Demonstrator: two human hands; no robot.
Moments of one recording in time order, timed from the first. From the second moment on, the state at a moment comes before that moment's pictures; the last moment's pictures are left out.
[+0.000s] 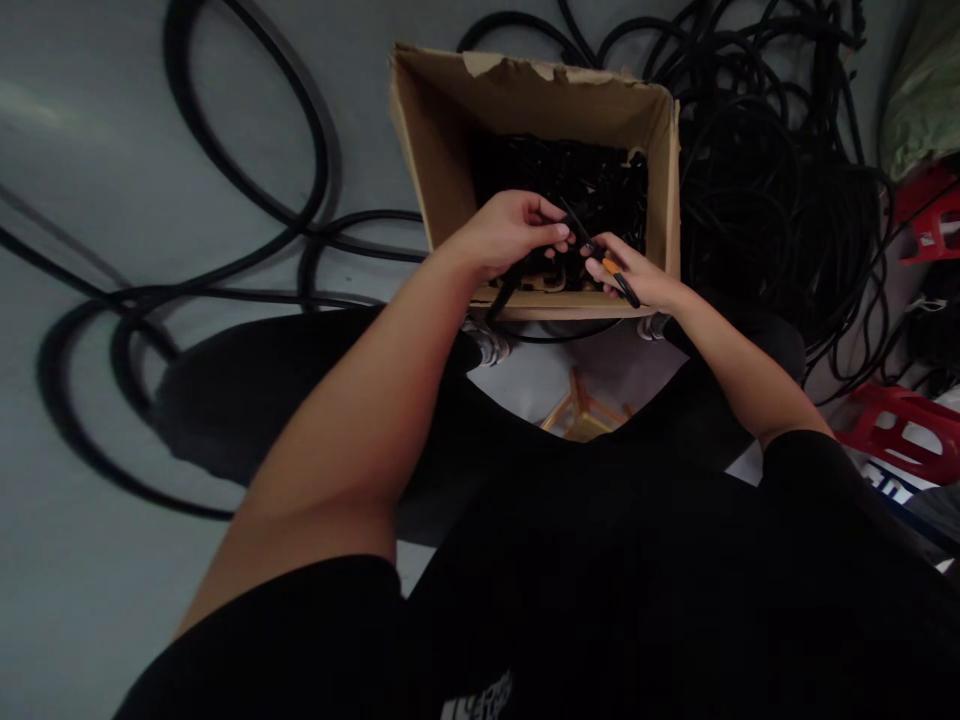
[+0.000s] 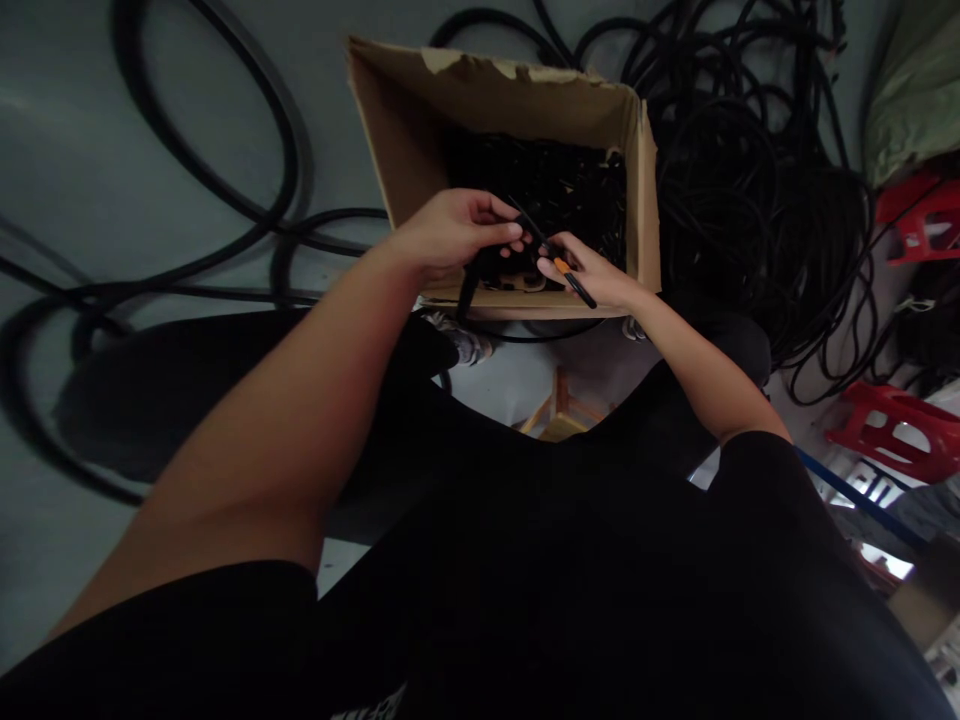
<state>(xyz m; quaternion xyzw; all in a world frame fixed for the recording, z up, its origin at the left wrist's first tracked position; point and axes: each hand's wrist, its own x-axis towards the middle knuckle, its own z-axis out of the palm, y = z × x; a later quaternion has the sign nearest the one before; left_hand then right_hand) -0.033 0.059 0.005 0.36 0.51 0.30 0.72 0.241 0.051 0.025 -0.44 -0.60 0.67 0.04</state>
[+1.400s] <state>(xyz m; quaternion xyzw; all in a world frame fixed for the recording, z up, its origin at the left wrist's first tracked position) -0.049 0.065 0.021 0.28 0.47 0.24 0.80 0.242 0.057 0.039 -0.44 -0.60 0.67 0.04</state>
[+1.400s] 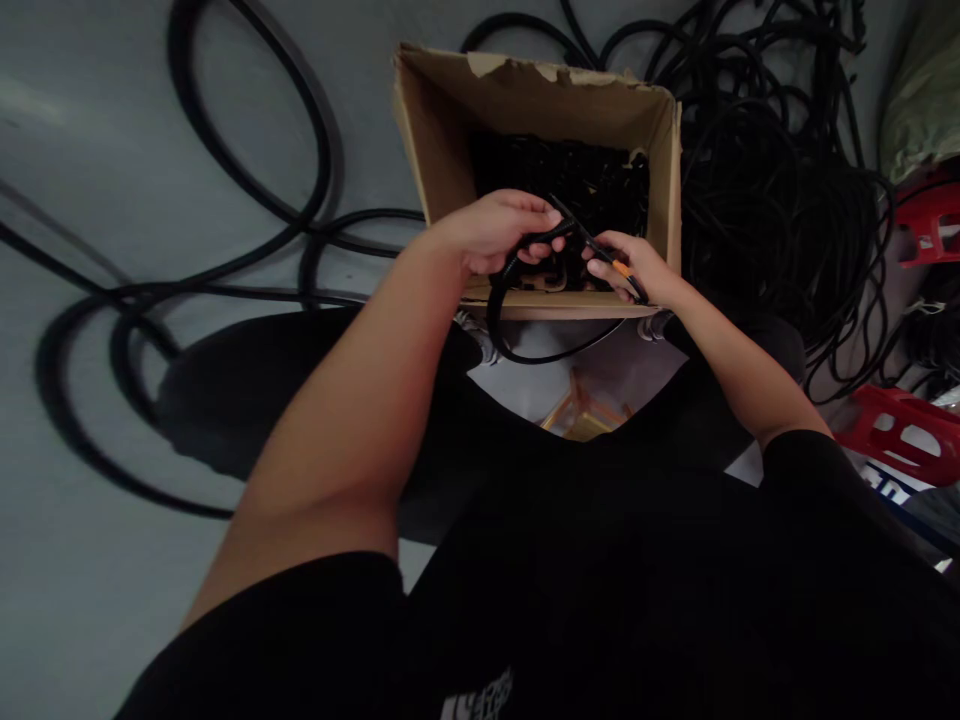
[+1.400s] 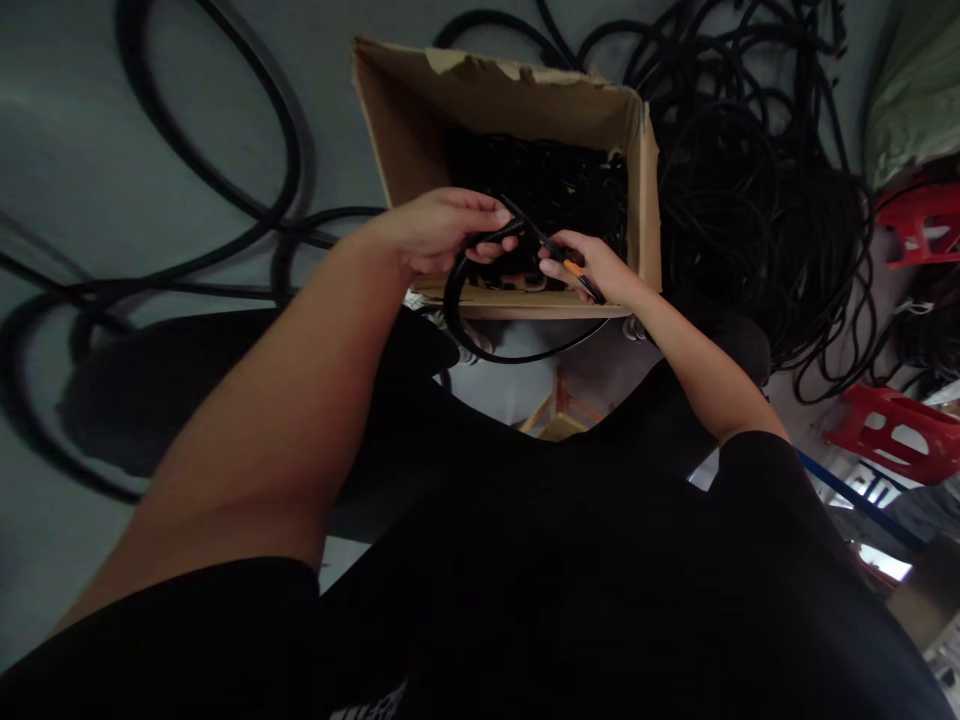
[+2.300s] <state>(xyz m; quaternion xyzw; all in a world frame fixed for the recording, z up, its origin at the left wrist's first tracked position) -0.028 0.058 0.011 0.26 0.53 0.34 0.73 0.241 0.057 0.030 -0.41 -0.68 0.61 0.05</state>
